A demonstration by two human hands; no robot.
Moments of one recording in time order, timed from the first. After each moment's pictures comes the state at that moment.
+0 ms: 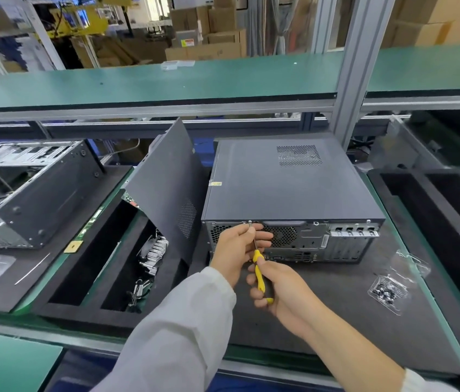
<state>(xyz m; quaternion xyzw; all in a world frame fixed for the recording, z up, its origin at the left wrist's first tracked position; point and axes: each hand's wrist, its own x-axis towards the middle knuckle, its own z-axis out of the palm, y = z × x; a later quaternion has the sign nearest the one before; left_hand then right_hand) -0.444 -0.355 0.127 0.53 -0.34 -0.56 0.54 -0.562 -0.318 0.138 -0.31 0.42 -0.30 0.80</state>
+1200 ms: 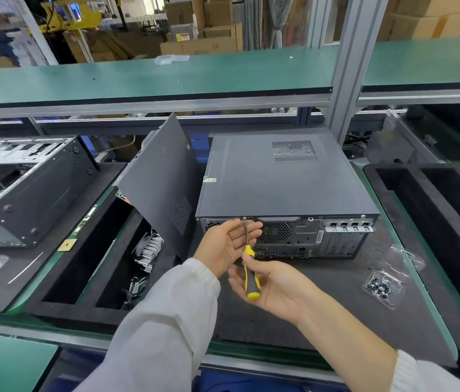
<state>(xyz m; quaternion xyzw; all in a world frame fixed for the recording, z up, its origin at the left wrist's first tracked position) -0.427 -0.364 0.130 0.44 -0.18 -0.69 0.55 -0.564 -0.325 0.153 -0.12 0.34 -0.25 0.90</state>
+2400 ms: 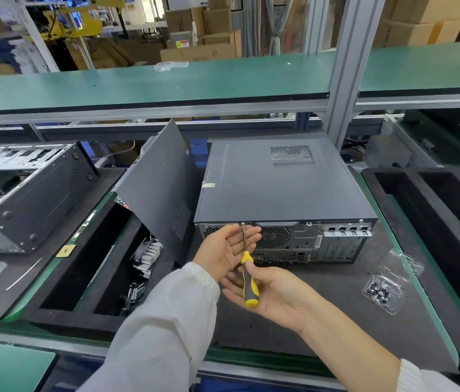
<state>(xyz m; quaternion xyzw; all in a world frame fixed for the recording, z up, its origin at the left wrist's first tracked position) -0.428 -0.363 0.132 0.43 -0.15 -0.70 0.55 -0.569 -0.325 0.149 -0.13 0.32 -0.25 0.91</state>
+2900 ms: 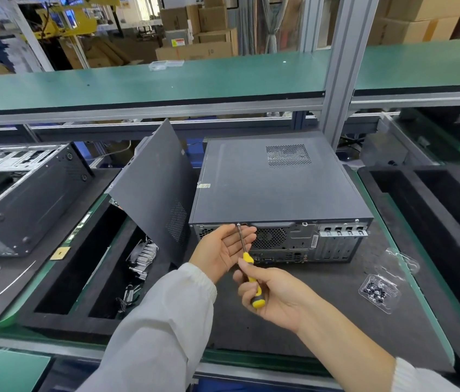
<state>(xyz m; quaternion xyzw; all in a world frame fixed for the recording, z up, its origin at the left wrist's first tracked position) -0.426 -0.369 0.124 0.44 -0.16 -0.69 0.55 -0.572 -0.328 0.151 -0.13 0.34 -0.23 0.90</state>
